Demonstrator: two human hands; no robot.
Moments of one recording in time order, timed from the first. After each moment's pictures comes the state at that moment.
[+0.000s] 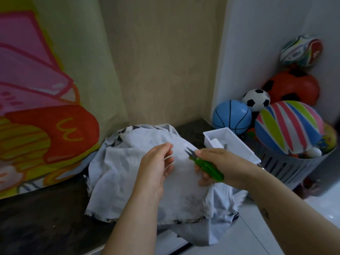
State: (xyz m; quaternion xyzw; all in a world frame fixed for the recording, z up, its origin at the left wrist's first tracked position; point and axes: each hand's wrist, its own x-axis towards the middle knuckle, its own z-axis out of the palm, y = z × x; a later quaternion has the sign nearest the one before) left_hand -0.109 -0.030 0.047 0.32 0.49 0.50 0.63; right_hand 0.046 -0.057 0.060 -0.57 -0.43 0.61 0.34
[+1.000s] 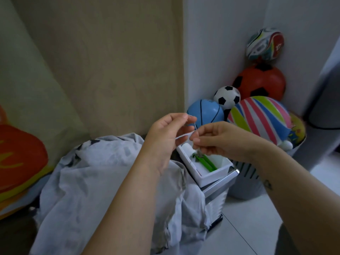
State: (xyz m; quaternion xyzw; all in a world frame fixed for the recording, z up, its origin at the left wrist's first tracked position) left_hand -0.007 0.002 0.086 0.56 0.32 0.44 0.63; right_hand 0.150 -0.031 0.079 -0.55 -0.53 0.53 0.37
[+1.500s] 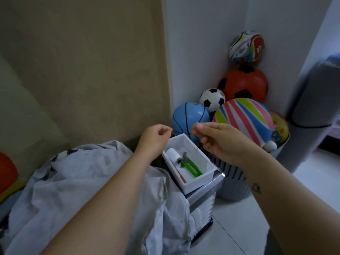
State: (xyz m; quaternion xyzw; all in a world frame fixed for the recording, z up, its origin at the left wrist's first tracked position) left_hand 0.028 0.072 0.043 0.74 0.49 0.29 0.37; right_hand 0.179 -0.030 0.065 -0.54 -0.34 0.52 0.56
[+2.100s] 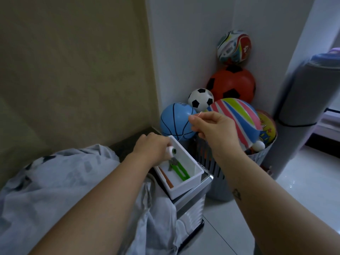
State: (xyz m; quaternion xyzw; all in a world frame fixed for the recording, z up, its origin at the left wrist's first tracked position) left_hand 0.058 0.074 0.034 0.92 0.40 -0.03 0.01; right_hand 0.186 -0.021 0.059 -0.60 -0.33 0.27 0.67
